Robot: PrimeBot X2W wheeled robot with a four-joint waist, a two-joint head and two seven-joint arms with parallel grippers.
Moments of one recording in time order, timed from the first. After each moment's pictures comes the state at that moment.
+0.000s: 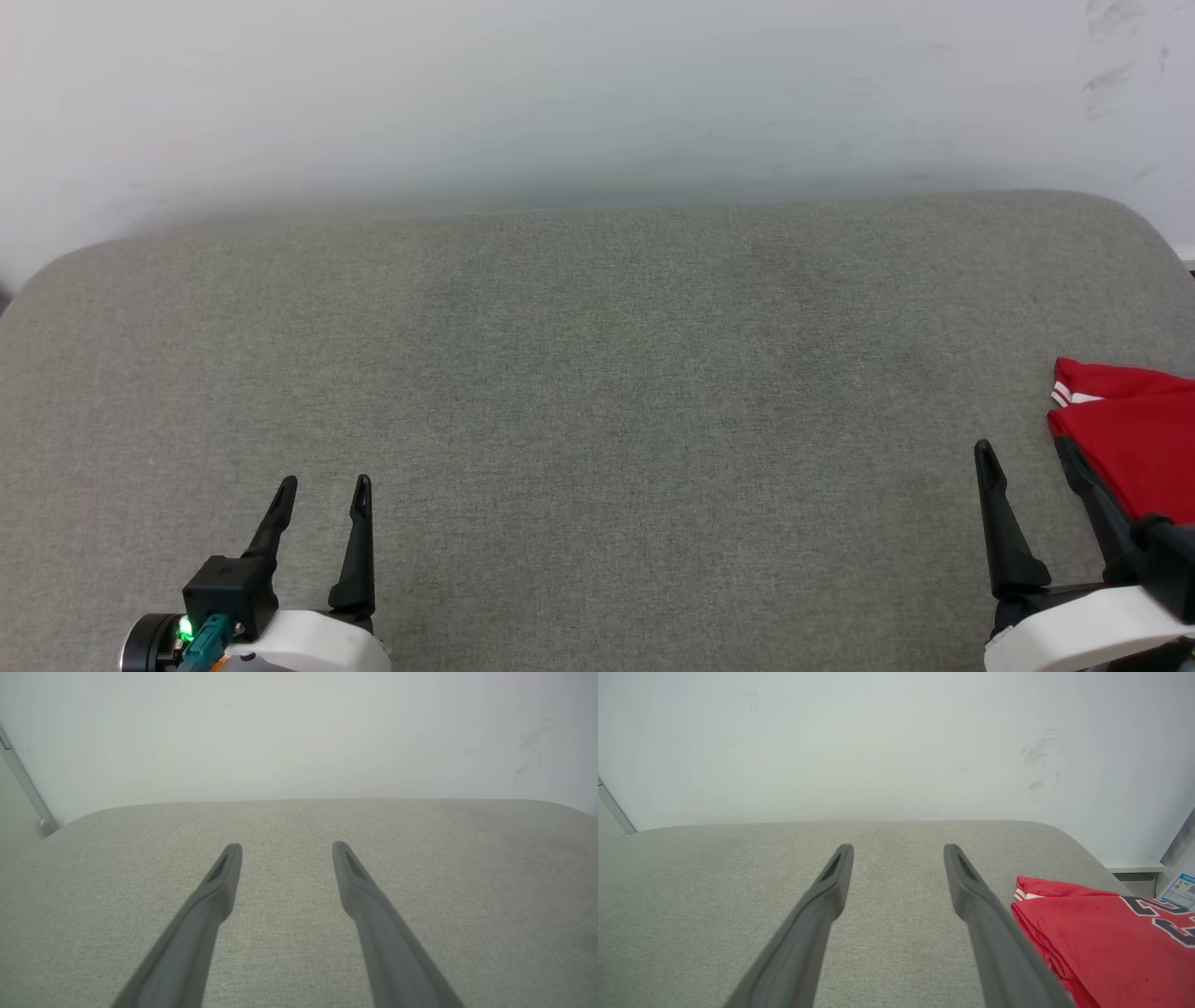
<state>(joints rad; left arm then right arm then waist) 0.00 0.18 -0.07 0.19 -0.23 -0.02 -0.26 0.13 -0.06 -0.08 -0.22 0.13 0.13 0.05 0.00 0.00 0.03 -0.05</state>
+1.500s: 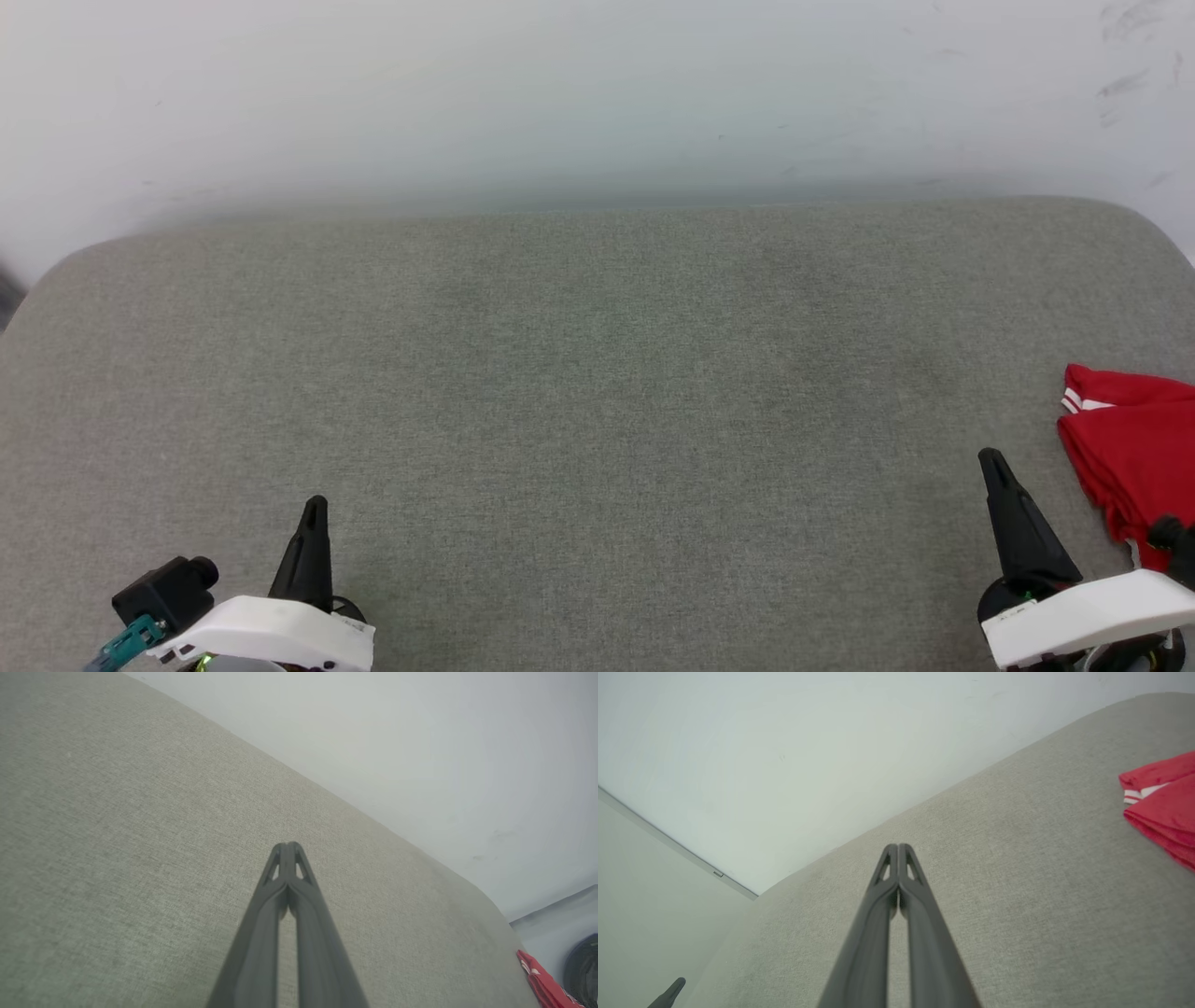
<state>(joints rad) -0.01 0.12 0.00 0.24 -0.70 -0.07 -0.12 0.07 -0.07 -0.05 -0.03 0.67 0.13 0.05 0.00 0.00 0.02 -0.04</state>
